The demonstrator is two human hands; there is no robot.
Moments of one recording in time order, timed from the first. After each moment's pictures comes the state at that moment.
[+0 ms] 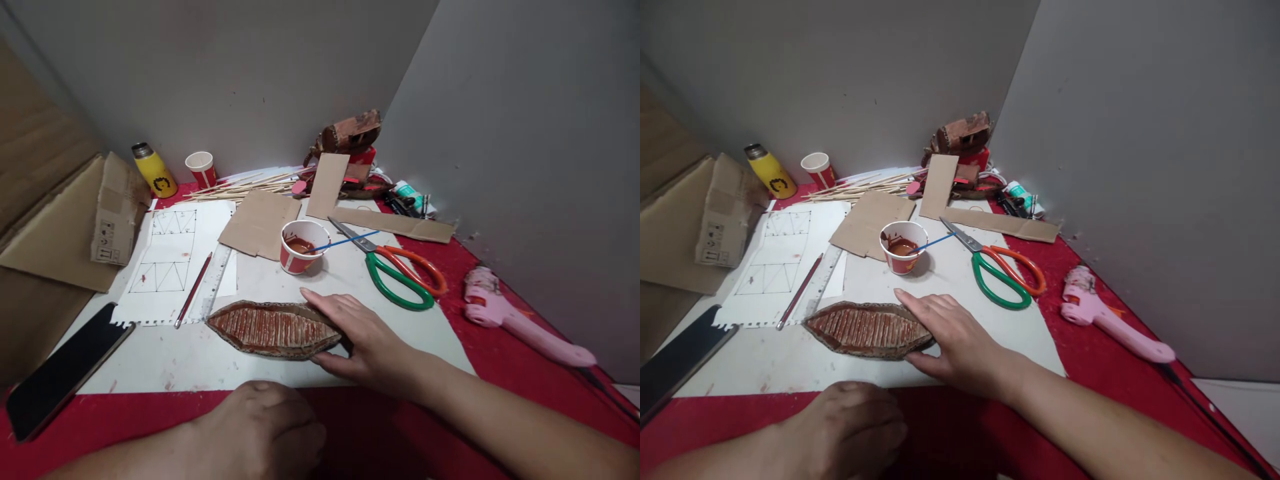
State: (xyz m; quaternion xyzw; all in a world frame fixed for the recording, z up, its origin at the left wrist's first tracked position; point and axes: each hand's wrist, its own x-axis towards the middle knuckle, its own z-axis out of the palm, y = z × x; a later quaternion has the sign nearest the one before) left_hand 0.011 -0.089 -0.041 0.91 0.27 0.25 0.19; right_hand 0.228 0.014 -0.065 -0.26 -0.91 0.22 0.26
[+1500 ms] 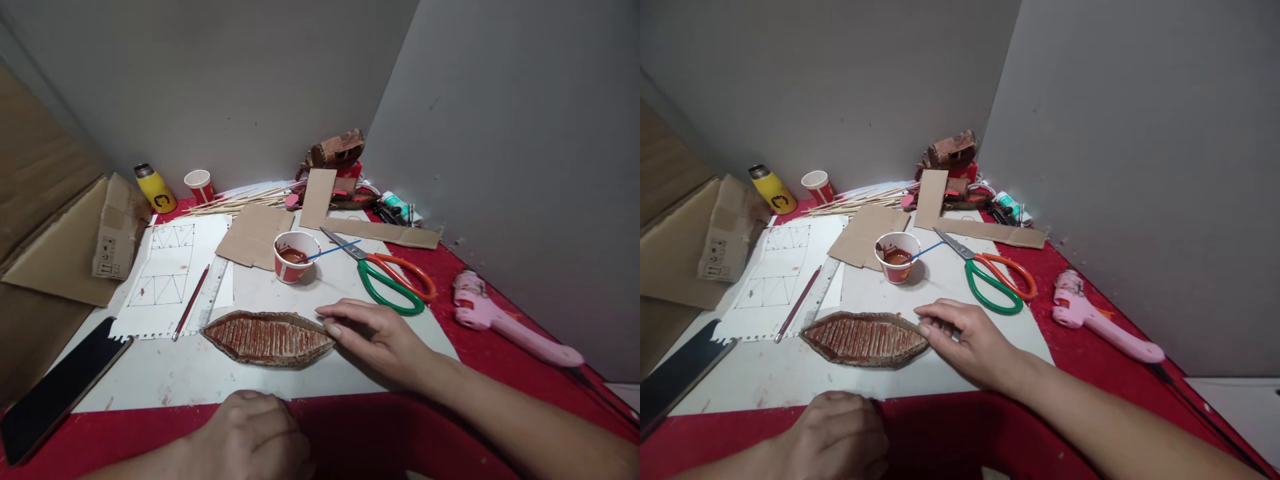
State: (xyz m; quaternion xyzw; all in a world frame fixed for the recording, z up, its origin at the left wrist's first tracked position) left_hand 0.010 -0.087 -0.048 0.88 0.26 0.37 0.14; right_hand 0.240 0.018 -0.048 -0.34 -0.83 0.30 0.33
